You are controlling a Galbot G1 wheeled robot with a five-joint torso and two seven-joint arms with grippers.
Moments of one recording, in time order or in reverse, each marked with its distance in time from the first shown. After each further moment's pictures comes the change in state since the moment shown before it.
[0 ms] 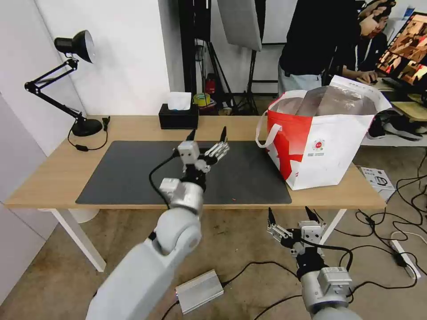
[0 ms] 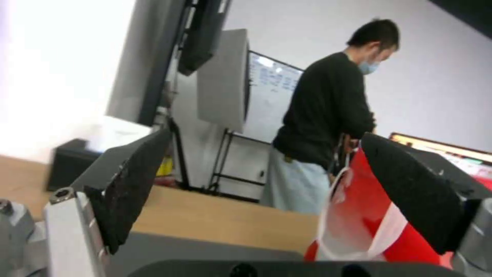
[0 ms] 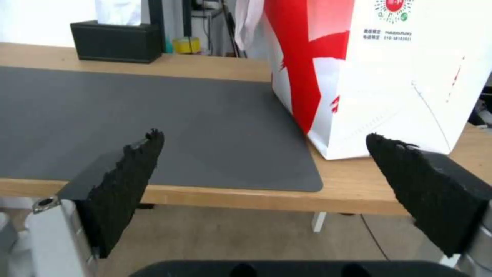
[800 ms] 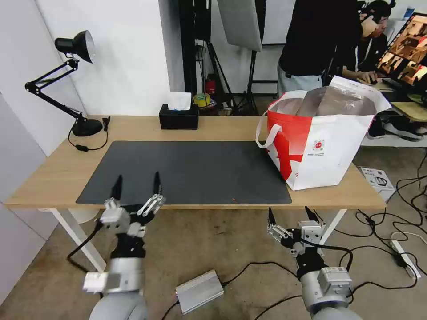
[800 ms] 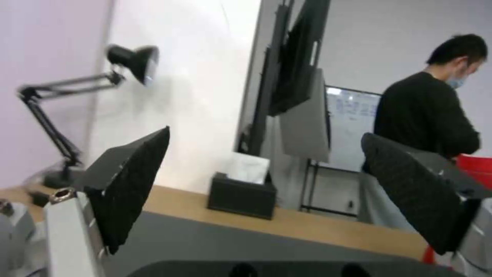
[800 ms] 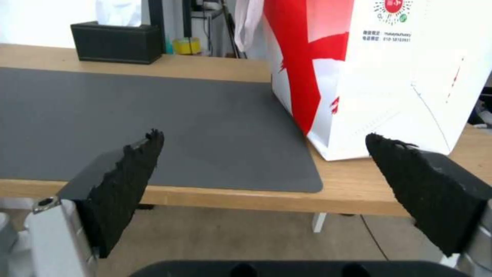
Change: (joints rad) left arm 0.681 -0.137 -0.398 -0.228 0.299 -0.337 0.196; right arm 0.000 0.000 0.000 0.000 0.000 0.000 0.000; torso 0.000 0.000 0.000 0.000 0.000
